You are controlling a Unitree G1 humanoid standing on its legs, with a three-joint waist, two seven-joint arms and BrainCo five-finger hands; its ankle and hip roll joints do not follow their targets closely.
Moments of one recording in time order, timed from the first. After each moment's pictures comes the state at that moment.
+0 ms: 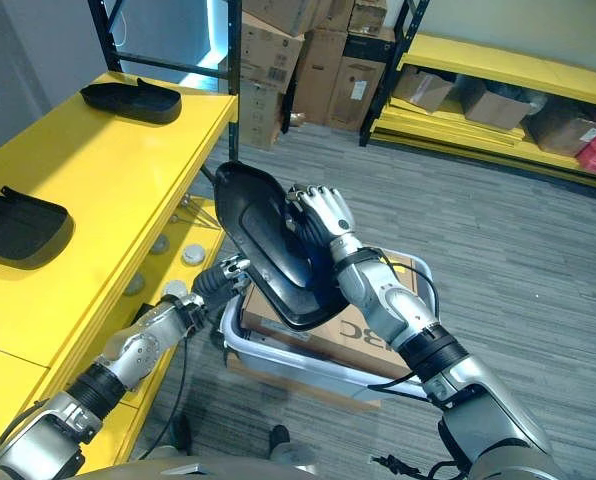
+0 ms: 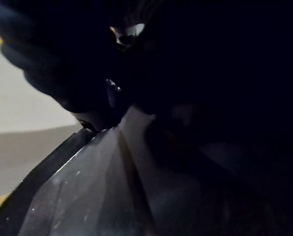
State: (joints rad) left arm -0.33 0.26 -0.50 0.29 -0.98 0.18 -0.18; right arm -0.50 -0.69 0.54 0.13 -0.57 -0.07 -0.38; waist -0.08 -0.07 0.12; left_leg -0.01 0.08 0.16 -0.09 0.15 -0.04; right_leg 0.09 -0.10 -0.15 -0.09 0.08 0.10
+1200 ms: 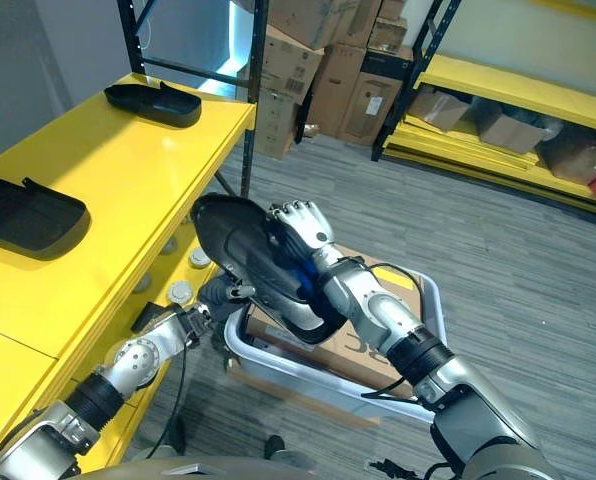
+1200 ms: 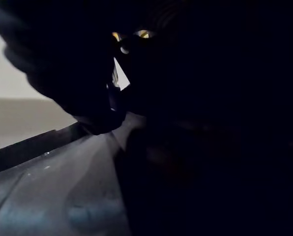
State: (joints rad) left arm -0.27 0.25 -0.53 0.22 -1.24 0.23 -0.14; right arm -0.50 -0.64 0.64 0.14 -0.72 -0.07 -0.36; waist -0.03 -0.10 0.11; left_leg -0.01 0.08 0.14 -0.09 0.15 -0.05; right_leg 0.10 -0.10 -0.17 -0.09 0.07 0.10
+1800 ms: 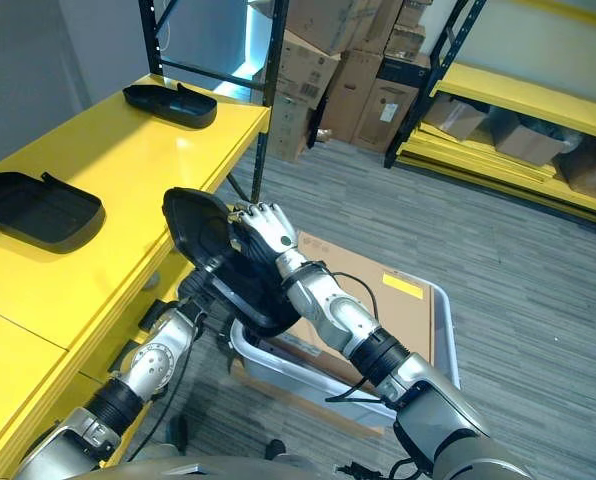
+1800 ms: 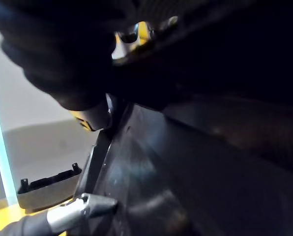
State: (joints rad) left arm -0.27 0.11 -0.44 0.31 -1.13 -0.11 0.37; right arm -0.53 -0.45 0.68 0.16 -0.70 -0.04 -0.40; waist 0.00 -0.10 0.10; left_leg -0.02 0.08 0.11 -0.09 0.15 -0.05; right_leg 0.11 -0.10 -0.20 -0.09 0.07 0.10
